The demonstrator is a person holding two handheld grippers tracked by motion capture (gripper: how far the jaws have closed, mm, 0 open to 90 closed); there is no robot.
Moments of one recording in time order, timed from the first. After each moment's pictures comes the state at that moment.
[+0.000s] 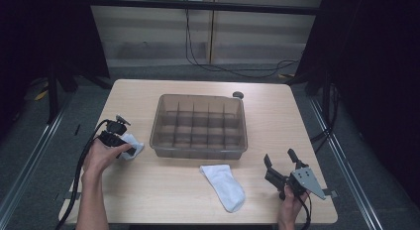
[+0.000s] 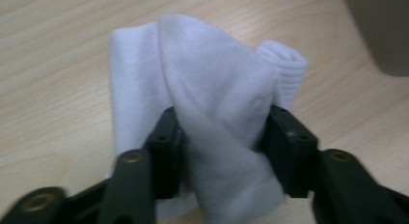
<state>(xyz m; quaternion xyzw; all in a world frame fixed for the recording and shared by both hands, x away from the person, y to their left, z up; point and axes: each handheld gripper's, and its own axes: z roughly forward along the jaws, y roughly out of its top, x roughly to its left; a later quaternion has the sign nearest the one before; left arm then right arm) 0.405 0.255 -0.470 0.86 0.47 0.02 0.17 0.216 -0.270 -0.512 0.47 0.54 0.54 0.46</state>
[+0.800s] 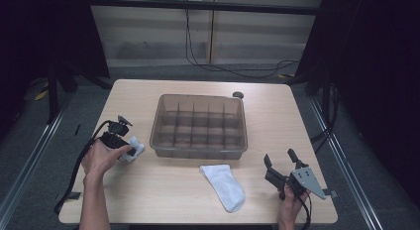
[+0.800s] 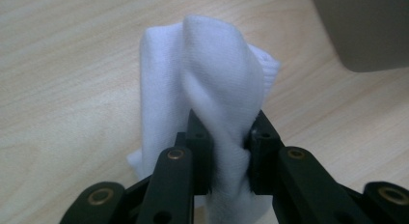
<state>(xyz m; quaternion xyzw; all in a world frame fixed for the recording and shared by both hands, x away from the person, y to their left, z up) 0.397 0.246 -0.464 0.86 0.48 0.00 0.16 0.217 -0.270 -0.512 0.47 0.54 0.54 0.45</state>
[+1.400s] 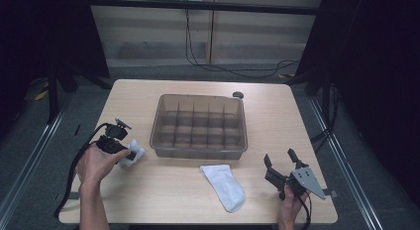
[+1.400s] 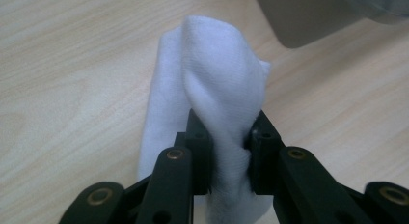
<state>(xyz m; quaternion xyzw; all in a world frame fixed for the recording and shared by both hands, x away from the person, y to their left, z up) 0.362 0.240 -0.434 0.87 0.47 0.01 0.18 0.216 -0.270 -0.512 0.47 0.53 0.54 0.46</state>
